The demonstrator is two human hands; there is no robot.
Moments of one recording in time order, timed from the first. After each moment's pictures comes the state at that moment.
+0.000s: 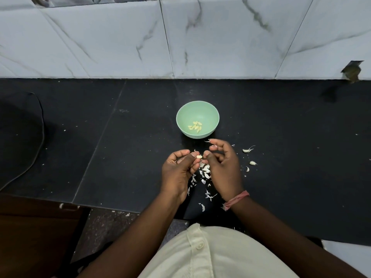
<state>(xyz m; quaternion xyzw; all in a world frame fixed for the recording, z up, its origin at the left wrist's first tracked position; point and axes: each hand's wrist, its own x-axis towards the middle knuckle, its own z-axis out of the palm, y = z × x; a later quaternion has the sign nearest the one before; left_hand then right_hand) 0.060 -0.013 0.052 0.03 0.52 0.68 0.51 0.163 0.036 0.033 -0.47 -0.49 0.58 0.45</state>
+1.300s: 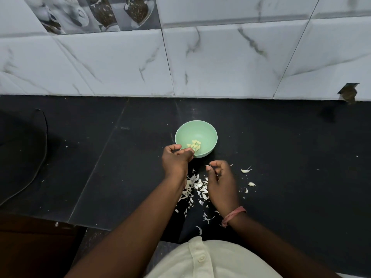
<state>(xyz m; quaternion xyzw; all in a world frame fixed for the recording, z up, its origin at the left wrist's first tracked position) 0.038 0.069 0.051 0.08 0.66 0.65 0.37 0.164 0.058 0.016 -0.53 -0.58 0.48 0.40</state>
